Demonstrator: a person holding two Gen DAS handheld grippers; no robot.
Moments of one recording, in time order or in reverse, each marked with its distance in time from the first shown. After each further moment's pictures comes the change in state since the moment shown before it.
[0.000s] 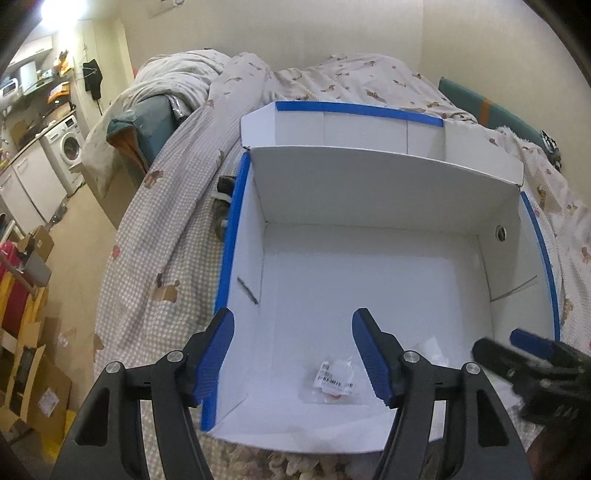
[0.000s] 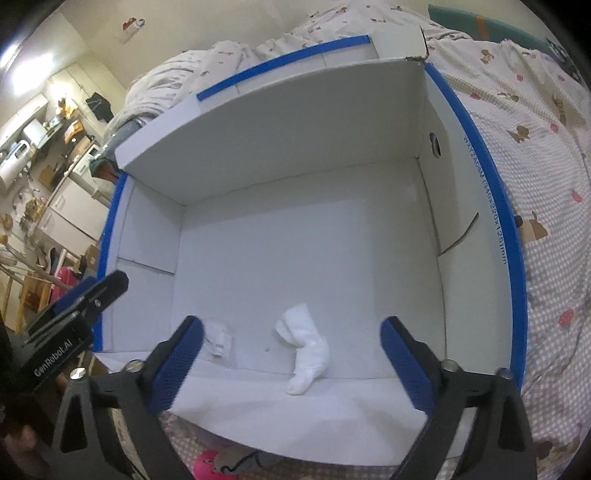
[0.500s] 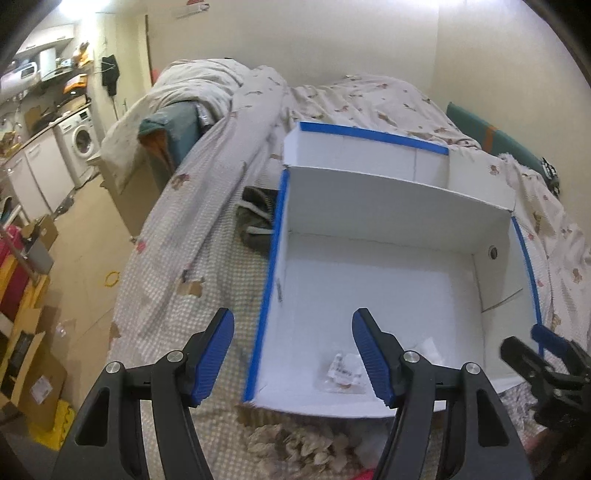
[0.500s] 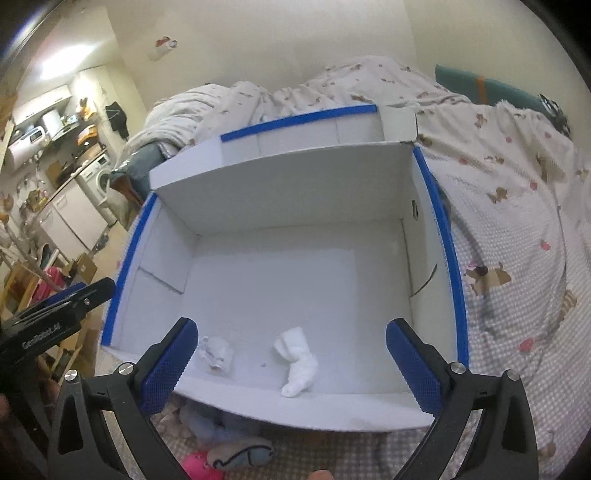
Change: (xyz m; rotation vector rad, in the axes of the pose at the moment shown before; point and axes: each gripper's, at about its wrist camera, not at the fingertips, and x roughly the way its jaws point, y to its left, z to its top) left arm -0.039 0.031 -0.015 -0.077 -0.064 0.001; right arm -0.051 0.020 -0.018 -0.133 -0.192 -0.070
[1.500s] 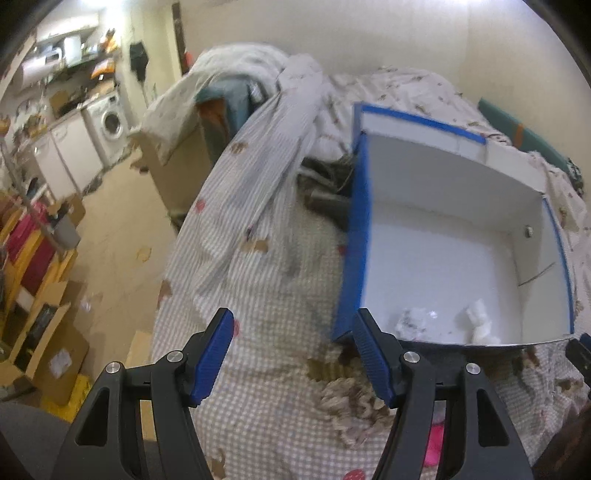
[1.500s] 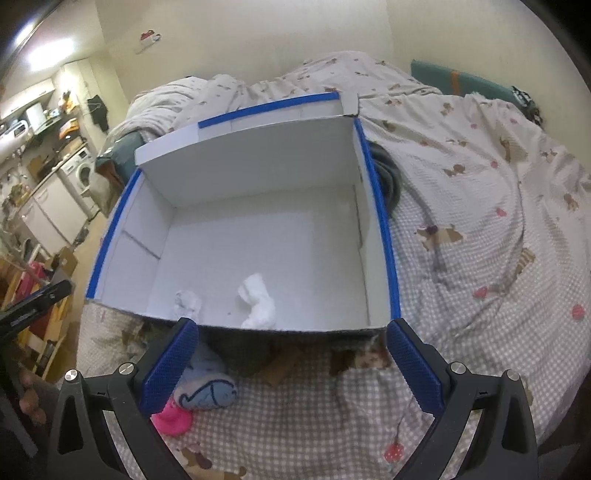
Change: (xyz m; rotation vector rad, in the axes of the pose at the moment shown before) left arm -0.015 0.060 -0.046 -0.069 0.066 0.103; right arm -0.038 -0.021 -0.046 0.014 0.035 -0.090
